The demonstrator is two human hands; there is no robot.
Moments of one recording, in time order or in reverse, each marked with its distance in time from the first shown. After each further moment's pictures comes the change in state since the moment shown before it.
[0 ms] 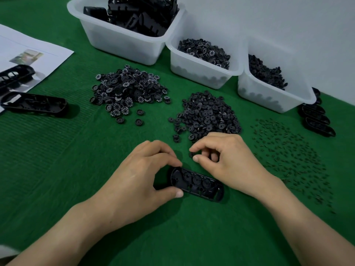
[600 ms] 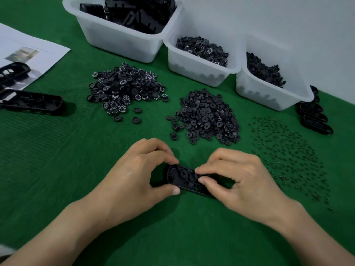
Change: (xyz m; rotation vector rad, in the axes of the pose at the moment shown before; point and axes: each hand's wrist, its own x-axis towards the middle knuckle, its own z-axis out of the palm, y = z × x) left_hand 0.000 -0.001 0.001 -0.008 0.014 -0.006; right_hand -0.042 -0.005 -0.006 -0.015 0.084 -0.201
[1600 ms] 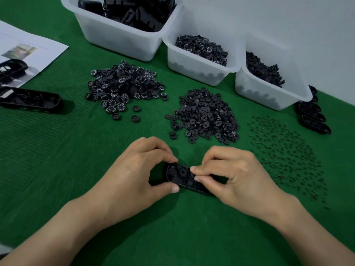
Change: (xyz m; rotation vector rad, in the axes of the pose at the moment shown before) left_hand 0.001 0.000 0.000 -0.002 0.006 0.004; right_hand 0.006 0.001 0.001 -0.035 -0.032 -0.037
